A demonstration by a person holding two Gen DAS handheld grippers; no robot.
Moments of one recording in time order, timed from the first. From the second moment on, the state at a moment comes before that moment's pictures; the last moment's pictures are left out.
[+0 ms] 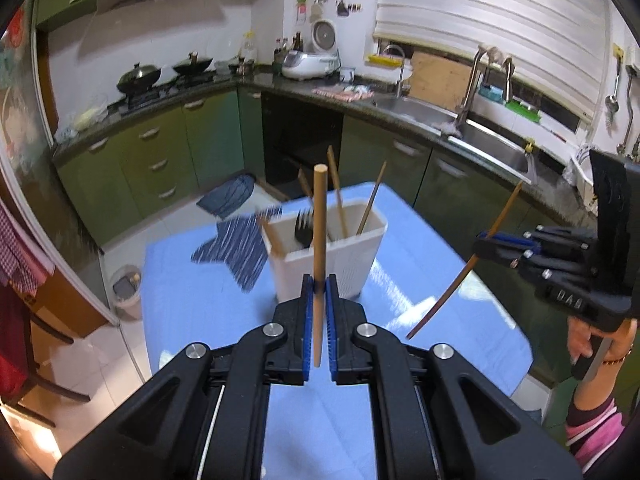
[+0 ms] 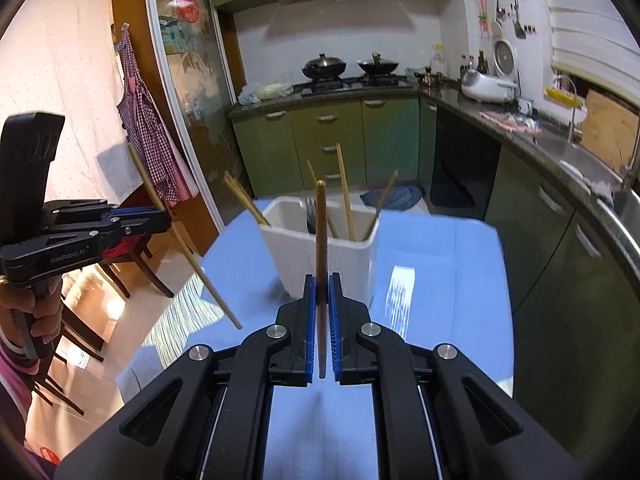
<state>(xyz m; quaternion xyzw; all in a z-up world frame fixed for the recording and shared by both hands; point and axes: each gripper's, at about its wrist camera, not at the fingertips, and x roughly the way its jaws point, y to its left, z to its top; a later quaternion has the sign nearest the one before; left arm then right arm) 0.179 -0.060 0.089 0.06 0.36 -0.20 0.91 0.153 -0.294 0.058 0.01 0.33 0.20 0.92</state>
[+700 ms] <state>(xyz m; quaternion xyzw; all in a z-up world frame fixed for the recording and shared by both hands) 0.253 -0.092 0.130 0.05 0.29 -0.15 0.94 0.172 -0.311 0.060 0.02 0.33 0.19 0.92</state>
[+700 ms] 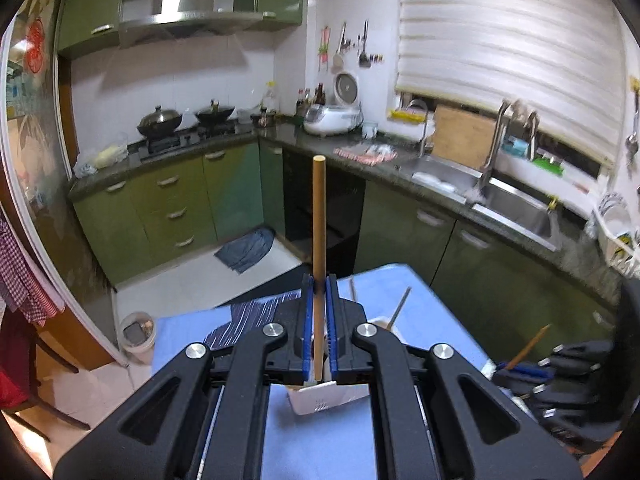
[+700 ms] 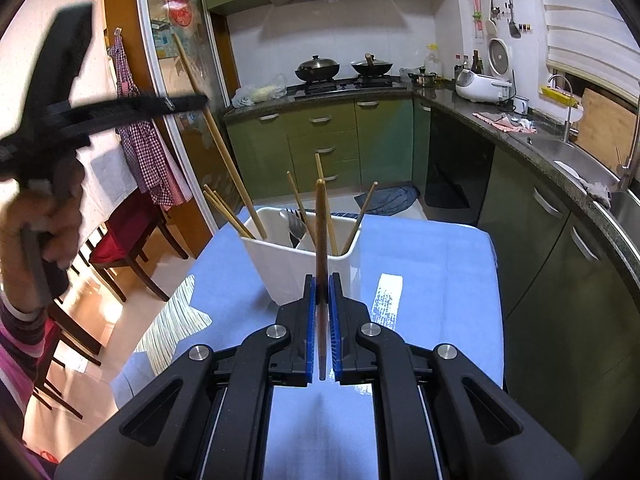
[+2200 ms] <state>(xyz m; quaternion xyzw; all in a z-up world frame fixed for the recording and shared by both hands) 0.187 -0.018 0.063 0.05 0.33 -0.14 0.93 0.268 -0.286 0.085 0.07 0.29 0.16 0.94</state>
